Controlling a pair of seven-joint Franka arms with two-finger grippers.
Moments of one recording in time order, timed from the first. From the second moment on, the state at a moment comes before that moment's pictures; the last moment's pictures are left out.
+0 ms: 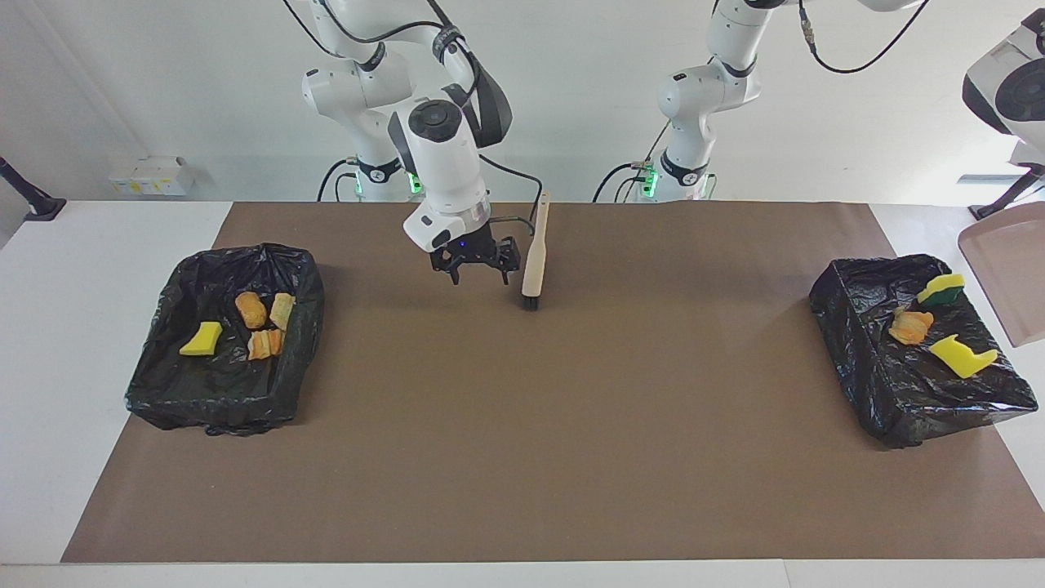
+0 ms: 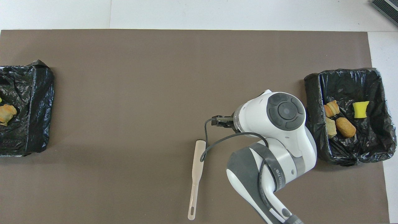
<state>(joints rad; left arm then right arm) 0.24 0.10 0.05 -1.60 1.14 1.97 1.66 0.32 0.10 0.13 -1.95 0.09 2.14 0.51</state>
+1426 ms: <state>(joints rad) 0.09 0.10 0.02 -1.67 0.20 1.69 0.77 0.34 -0.05 -0.21 -1.73 0.00 1.64 0.15</state>
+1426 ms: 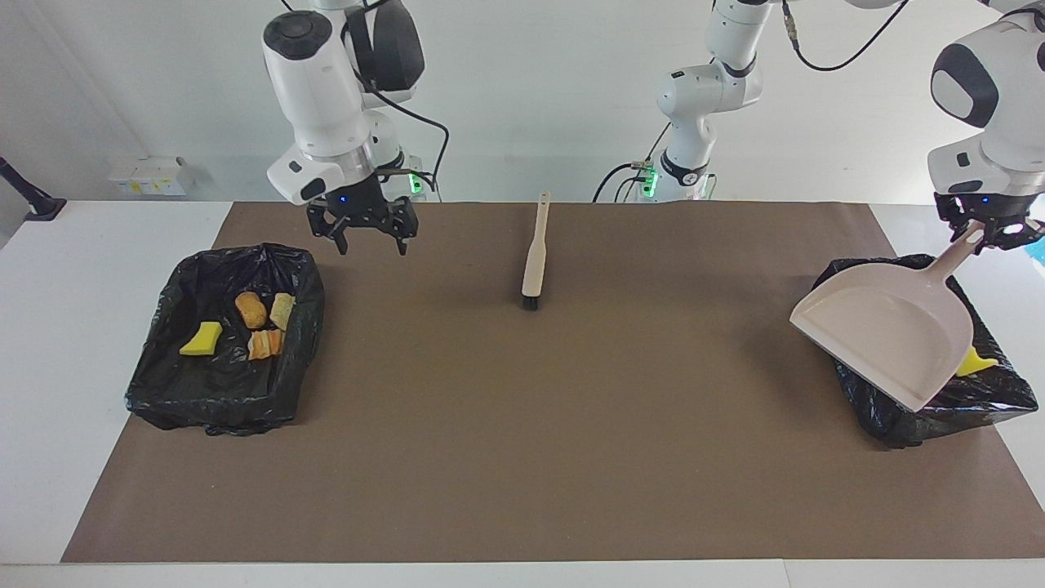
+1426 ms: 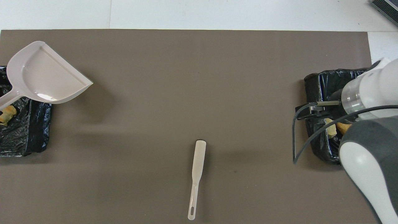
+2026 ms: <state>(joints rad) -0.22 0.13 0.02 -1.72 0.01 1.78 0.09 0.24 -0.05 -0.17 -1.72 0.01 1.64 0.07</state>
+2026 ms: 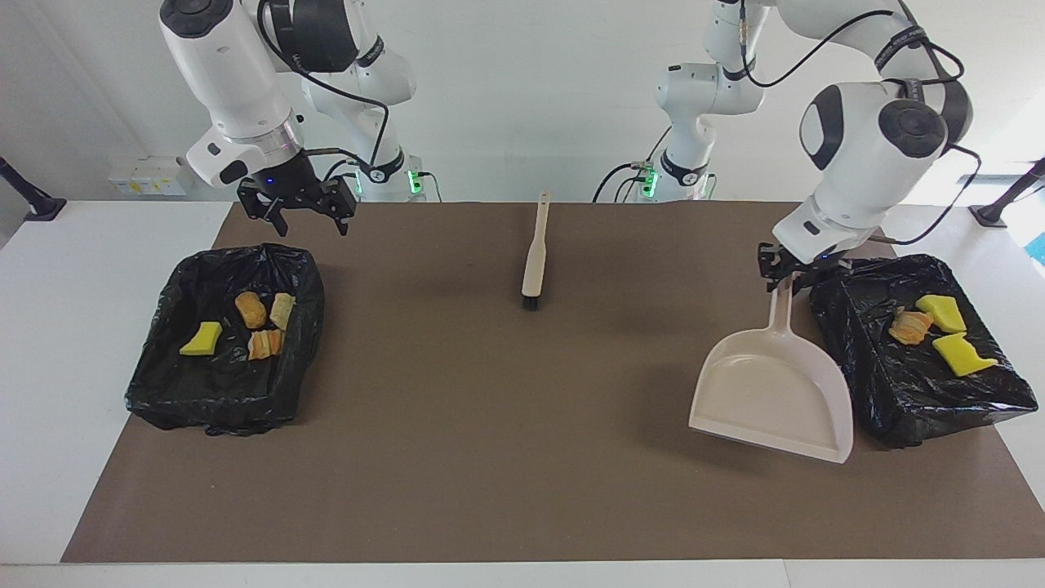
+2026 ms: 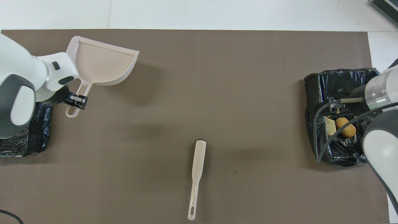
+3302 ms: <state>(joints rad) -0.72 0.39 0.02 -1.71 -0.10 2.17 -0.60 0.22 -0.05 -0.17 -1.72 0.01 1.64 0.07</state>
